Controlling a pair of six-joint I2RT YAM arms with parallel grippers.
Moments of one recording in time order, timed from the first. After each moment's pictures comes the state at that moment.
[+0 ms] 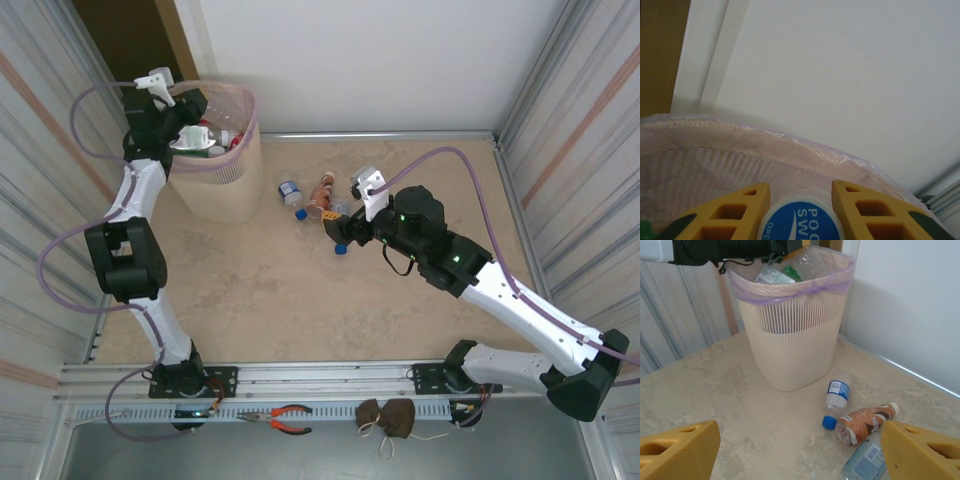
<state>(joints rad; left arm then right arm) 0.12 1.90 1.66 0.17 0.48 -0.44 0.82 1.07 1.10 -0.25 0.05 0.01</state>
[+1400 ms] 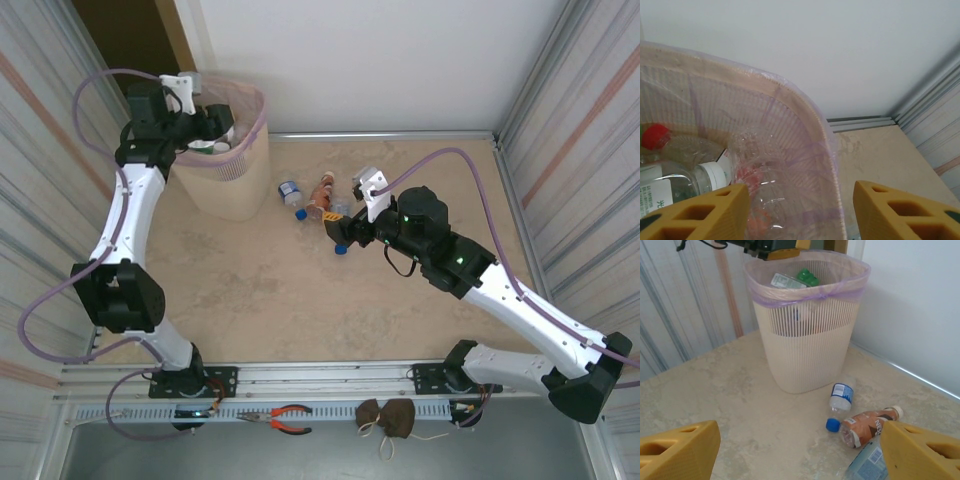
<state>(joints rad) -0.01 1.66 1.72 -0.43 0.51 -0.17 0.82 1.06 1.10 -0.26 0.03 0.01</state>
